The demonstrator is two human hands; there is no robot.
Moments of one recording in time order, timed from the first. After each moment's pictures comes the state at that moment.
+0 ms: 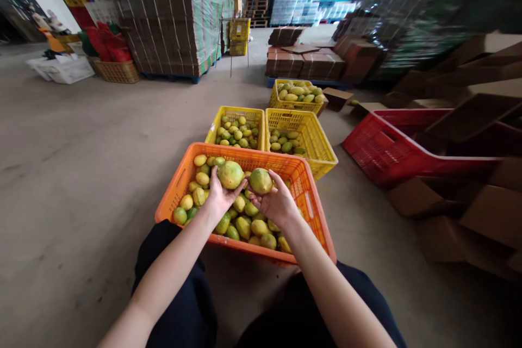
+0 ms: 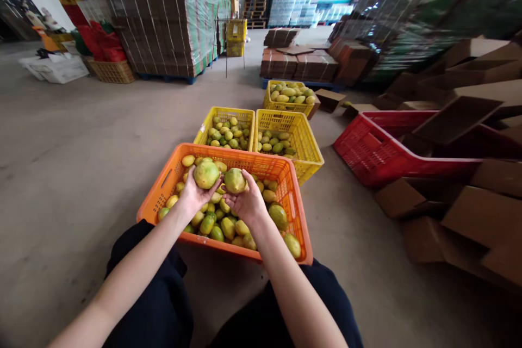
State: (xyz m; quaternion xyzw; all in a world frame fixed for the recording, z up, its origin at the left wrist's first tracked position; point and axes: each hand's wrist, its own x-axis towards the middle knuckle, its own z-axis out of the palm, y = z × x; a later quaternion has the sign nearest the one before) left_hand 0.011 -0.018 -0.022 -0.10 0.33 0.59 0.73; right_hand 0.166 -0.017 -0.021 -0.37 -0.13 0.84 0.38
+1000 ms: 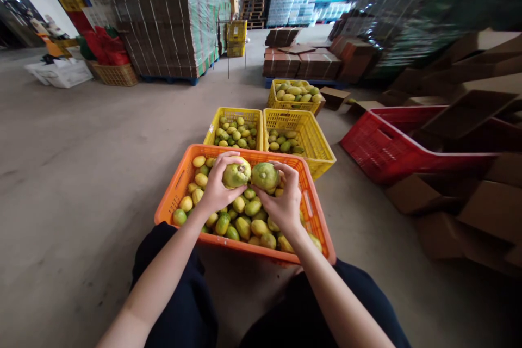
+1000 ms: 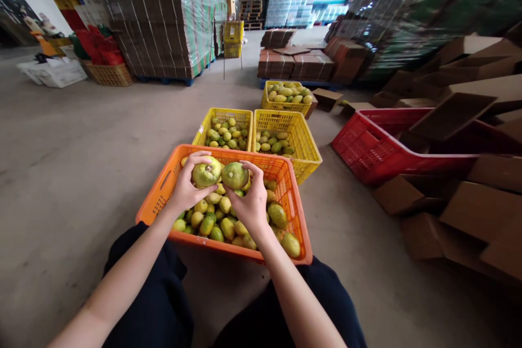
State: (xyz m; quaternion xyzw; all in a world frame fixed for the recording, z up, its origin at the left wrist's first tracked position) left_hand -0.008 -0.030 -0.013 0.71 0.36 0.58 0.18; right_hand 0.168 -0.031 -0.030 -0.43 -0.67 0.10 0.59
